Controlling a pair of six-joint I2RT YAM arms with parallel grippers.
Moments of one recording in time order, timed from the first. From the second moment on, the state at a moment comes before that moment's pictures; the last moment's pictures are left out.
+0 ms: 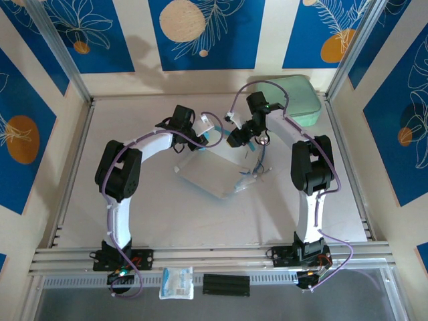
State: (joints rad) left arm -0.46 2.05 1.48 -0.28 0.29 0.53; right arm 0.31 2.05 1.68 -0.85 -0.60 -0.52
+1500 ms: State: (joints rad) left arm -0.28 1.89 1.29 -0.10 0.62 0.32; right arm 0.32 2.05 1.68 -0.86 -0.59 -0.55
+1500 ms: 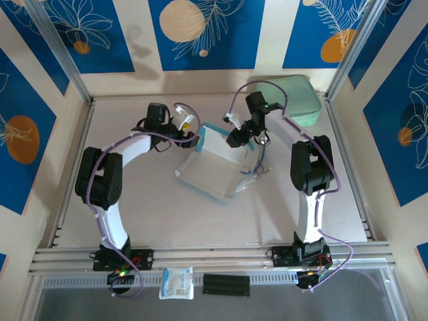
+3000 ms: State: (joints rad) left arm -0.34 2.12 1.59 -0.36 0.69 0.39; right arm 0.31 2.05 1.68 -0.86 -0.57 -0.55
